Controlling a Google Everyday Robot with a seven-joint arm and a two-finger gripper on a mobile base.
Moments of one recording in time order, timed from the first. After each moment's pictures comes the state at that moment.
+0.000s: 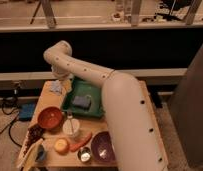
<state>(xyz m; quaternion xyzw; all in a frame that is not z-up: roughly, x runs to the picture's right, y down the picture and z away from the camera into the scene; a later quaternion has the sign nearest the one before) -0.247 -0.042 0.857 -0.19 -0.18 -0.30 0.92</state>
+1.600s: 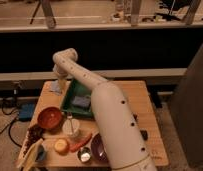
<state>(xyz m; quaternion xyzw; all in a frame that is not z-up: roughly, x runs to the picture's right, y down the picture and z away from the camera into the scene) -0.279 -0.062 0.945 -0.15 -0.25 -0.15 0.94</state>
